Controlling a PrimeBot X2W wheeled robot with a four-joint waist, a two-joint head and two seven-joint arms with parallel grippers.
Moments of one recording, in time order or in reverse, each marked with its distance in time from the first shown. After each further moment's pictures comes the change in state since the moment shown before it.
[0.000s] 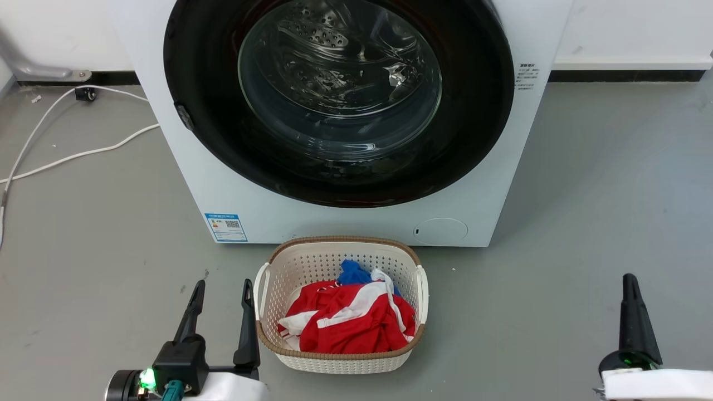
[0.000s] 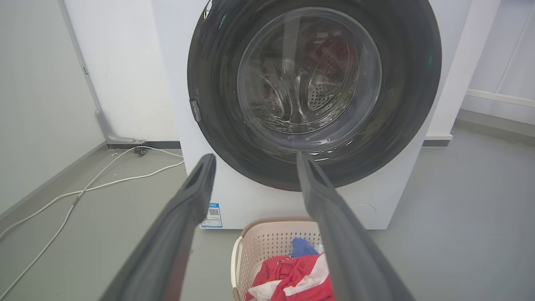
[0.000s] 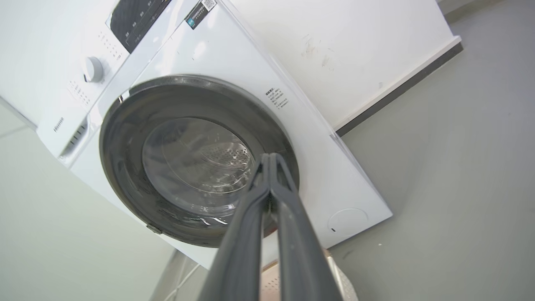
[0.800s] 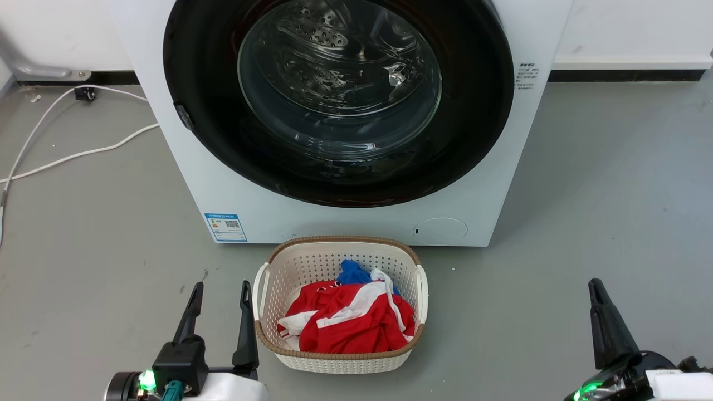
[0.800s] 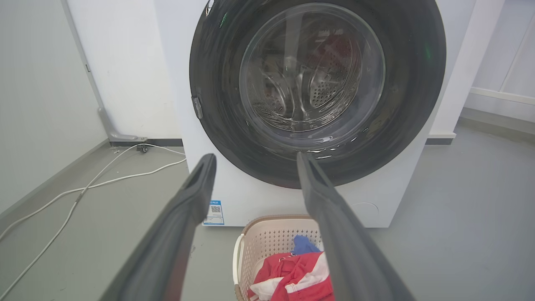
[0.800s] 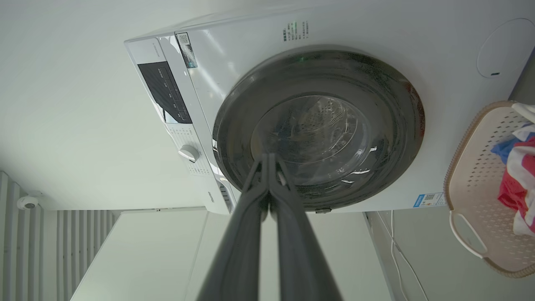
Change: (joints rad) left arm 0.001 0.000 0.000 0.007 0.001 0.006 0.000; right arm 0.024 0.000 0.041 -0.081 1.022 0.000 0.247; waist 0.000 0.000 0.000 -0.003
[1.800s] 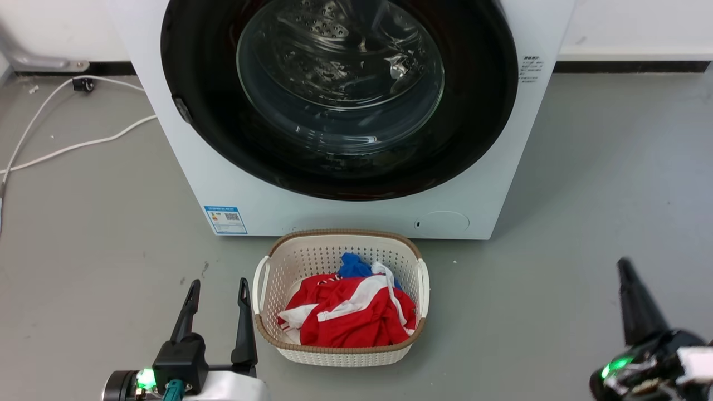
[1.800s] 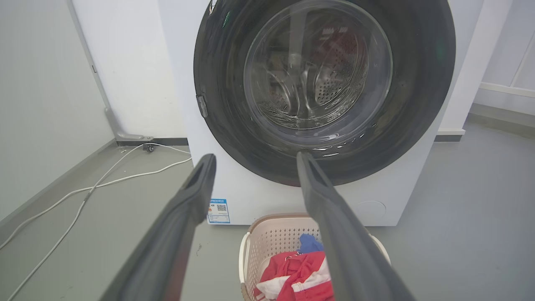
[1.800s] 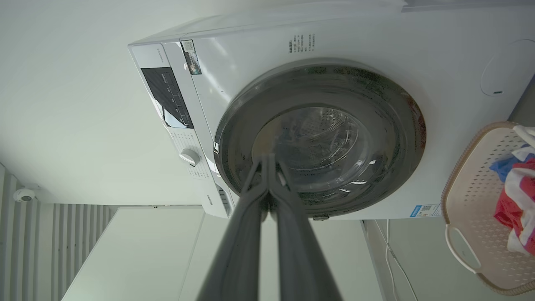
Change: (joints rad) left arm 0.000 0.000 0.001 -0.009 0.017 0.019 0.000; right arm -0.046 0.000 -0.109 0.032 -0.022 0.000 0.118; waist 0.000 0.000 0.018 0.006
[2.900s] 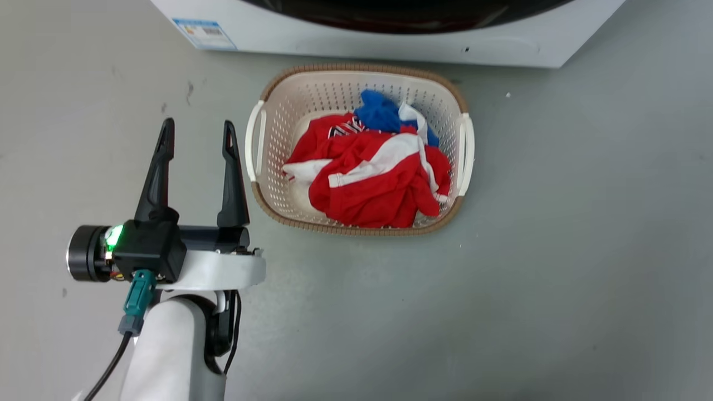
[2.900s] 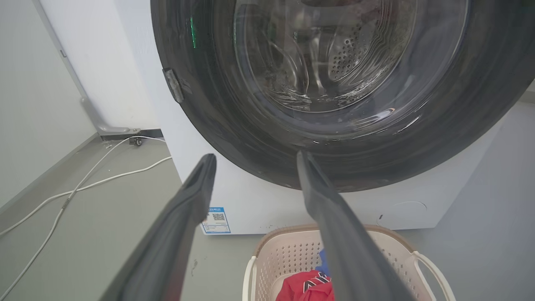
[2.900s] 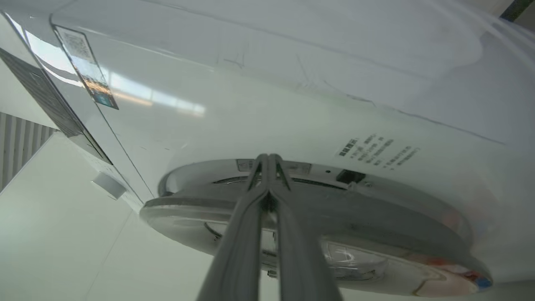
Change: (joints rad) left arm -0.350 0.000 0.026 -0.088 0.034 -0.046 0.000; right arm -1.109 -0.337 -0.030 0.486 -0.124 0.000 0.292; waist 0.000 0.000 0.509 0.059
